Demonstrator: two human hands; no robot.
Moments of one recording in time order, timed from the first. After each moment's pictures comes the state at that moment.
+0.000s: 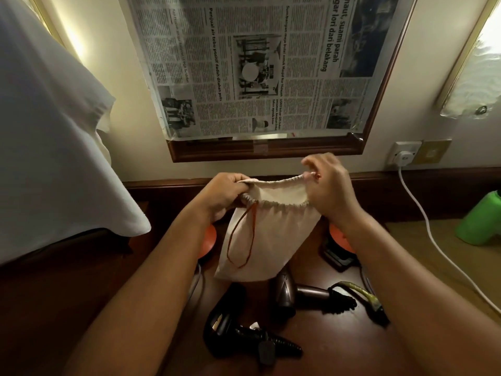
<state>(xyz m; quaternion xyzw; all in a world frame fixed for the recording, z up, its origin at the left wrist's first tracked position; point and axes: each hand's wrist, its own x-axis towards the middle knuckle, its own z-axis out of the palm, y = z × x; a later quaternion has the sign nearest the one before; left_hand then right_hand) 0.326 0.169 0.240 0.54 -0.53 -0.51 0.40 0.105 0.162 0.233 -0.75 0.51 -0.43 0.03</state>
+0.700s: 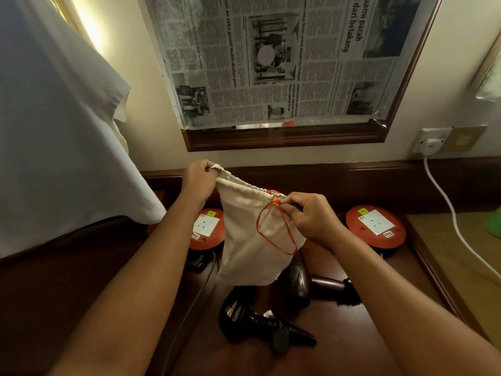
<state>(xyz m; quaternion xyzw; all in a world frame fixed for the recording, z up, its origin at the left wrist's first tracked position) 0.395 0.150 0.213 0.70 -0.50 -0.22 0.46 0.148 0.192 0.184 -0.77 0.46 -0.35 0.28</state>
